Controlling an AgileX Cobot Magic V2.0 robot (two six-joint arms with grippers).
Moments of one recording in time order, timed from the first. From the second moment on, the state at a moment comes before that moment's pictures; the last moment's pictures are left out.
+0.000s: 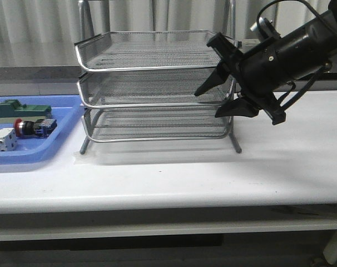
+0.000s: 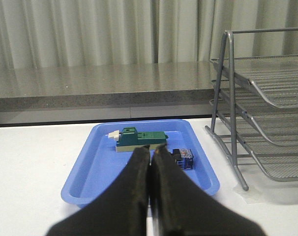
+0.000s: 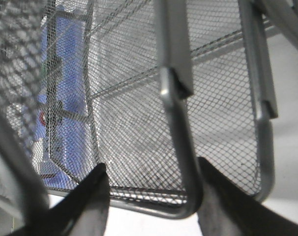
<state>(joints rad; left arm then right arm) 0.01 0.00 0.00 0.06 0.04 -0.05 0.21 1.89 -1.11 1.57 0.48 -0.82</state>
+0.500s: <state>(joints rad) 0.01 0.00 0.00 0.06 0.04 -0.05 0.21 1.89 -1.10 1.62 0.46 -0.80</state>
